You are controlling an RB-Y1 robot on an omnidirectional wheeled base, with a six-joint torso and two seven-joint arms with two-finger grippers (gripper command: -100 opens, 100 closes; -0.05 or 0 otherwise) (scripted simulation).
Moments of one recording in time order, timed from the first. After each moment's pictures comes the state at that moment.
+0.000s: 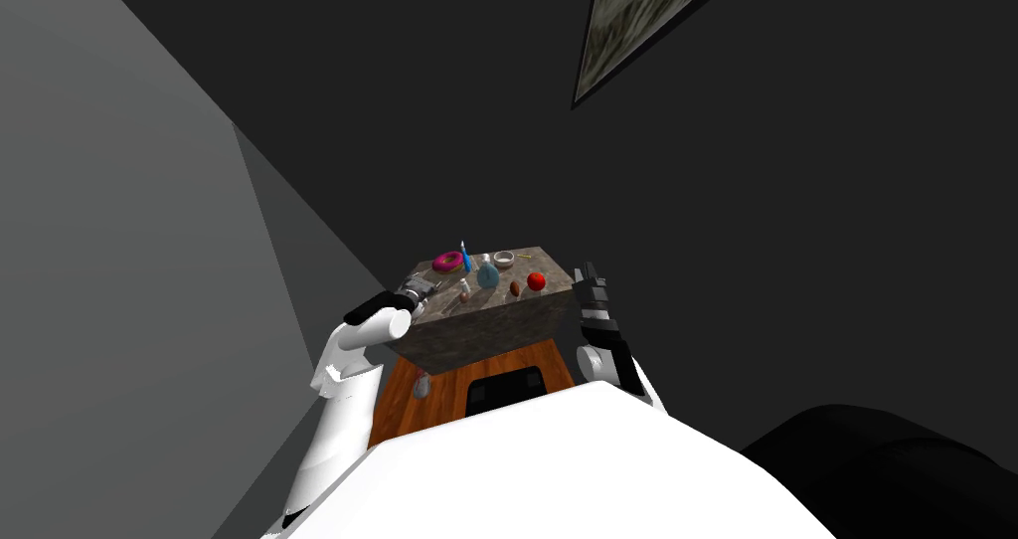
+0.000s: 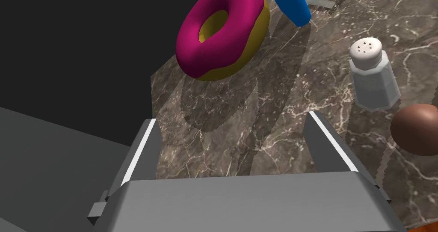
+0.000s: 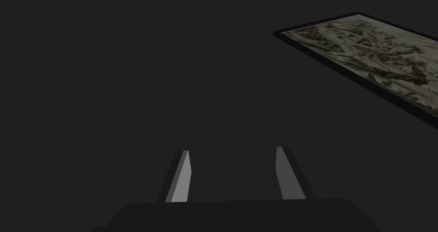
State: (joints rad) left arm -0.06 0.22 0.20 -2.03 0.27 0.86 0.89; right arm 0.55 0.02 -0.04 -2.21 -0.09 -0.41 -0.02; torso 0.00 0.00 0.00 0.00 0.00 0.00
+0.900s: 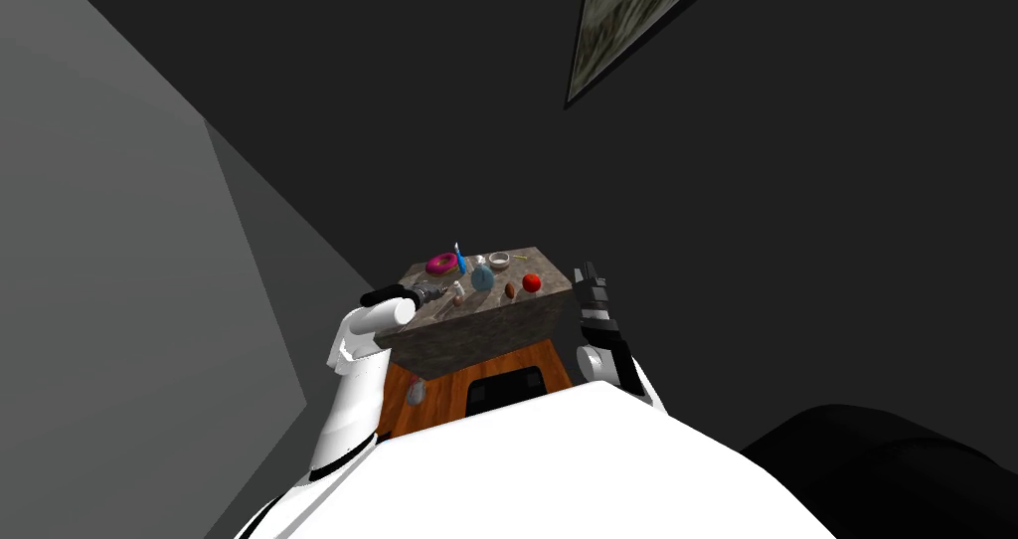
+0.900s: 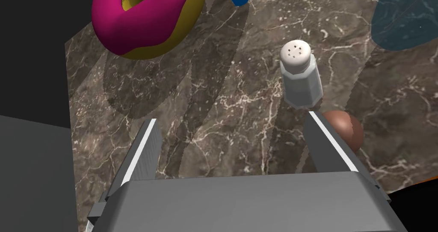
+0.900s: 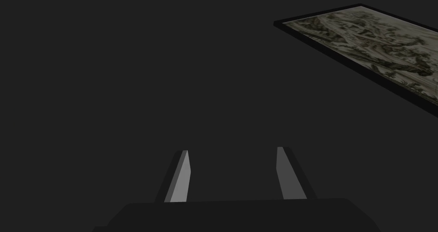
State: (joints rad) left arm -0.17 0.22 0.21 -1.94 0.29 1.12 1.03; right arm 0.55 0.02 -0.04 -2.21 -0.09 -0.41 -0.02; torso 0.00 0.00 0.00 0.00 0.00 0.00
